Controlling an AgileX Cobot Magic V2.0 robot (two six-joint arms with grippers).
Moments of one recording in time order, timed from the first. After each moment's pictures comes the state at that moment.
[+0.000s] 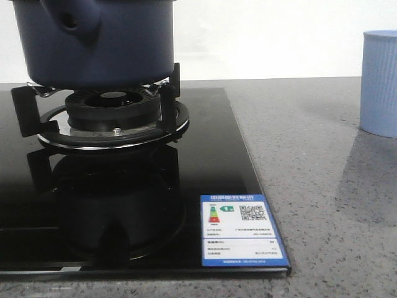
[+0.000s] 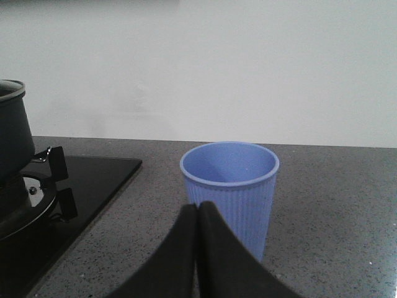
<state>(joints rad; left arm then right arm) 0.00 0.00 0.00 -0.13 0.14 0.19 -0.23 0.27 -0.20 -1.48 -0.41 1.54</state>
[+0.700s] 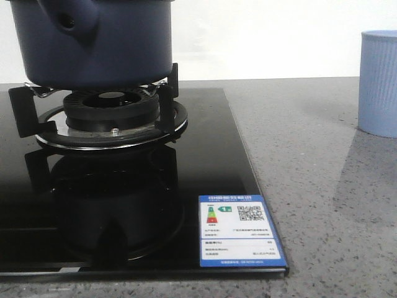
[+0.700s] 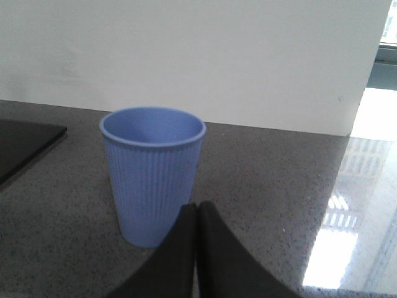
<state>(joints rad) 0.00 0.00 0.00 -0.13 0.14 0.19 -0.01 0.24 -0.10 -0.19 -0.04 0.10</state>
